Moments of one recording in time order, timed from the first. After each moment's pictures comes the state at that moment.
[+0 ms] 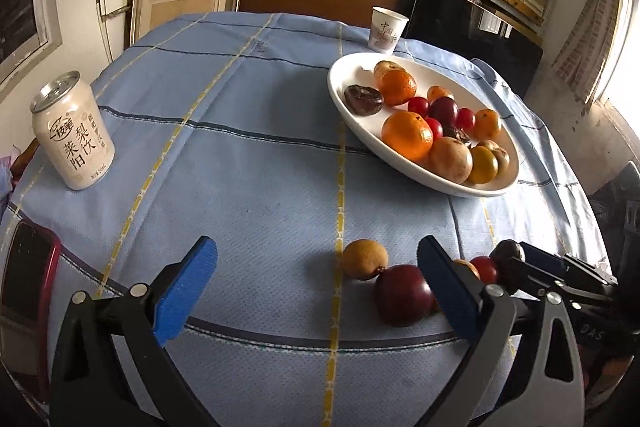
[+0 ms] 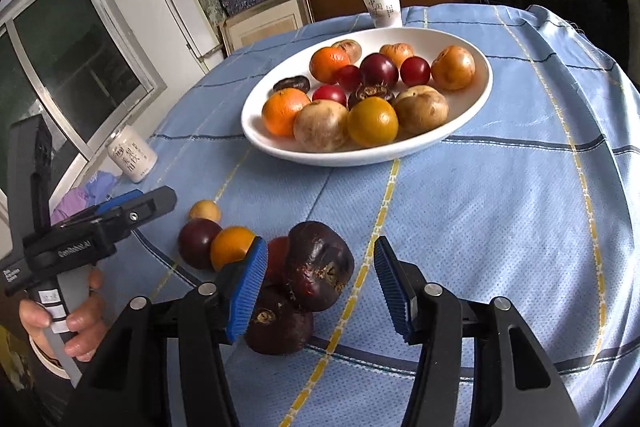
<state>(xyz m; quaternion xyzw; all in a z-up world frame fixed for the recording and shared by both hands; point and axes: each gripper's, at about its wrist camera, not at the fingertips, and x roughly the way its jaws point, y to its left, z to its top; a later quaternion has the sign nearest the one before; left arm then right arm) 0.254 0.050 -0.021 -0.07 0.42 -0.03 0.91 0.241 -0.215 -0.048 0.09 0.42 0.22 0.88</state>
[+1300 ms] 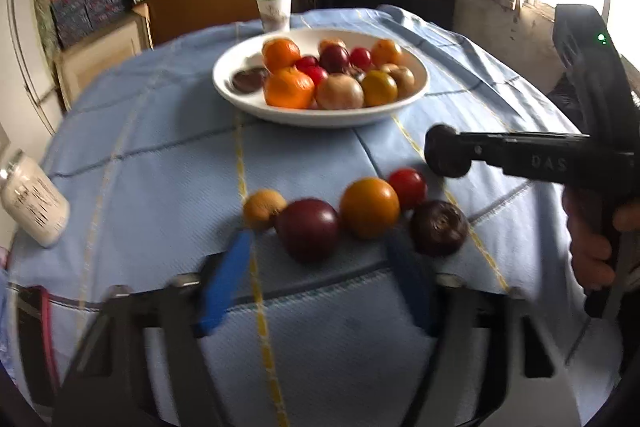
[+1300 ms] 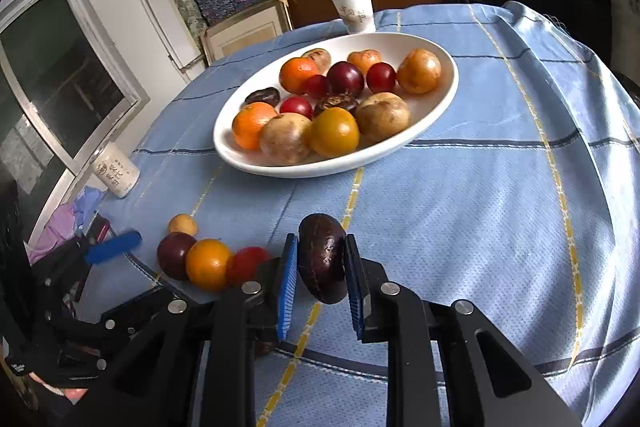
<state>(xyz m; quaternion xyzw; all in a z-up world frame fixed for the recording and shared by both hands) 0.216 -0.009 -0.031 0.08 0.41 -0.16 0.89 0.248 -0.237 -0.048 0.10 0.42 0.18 0.88</state>
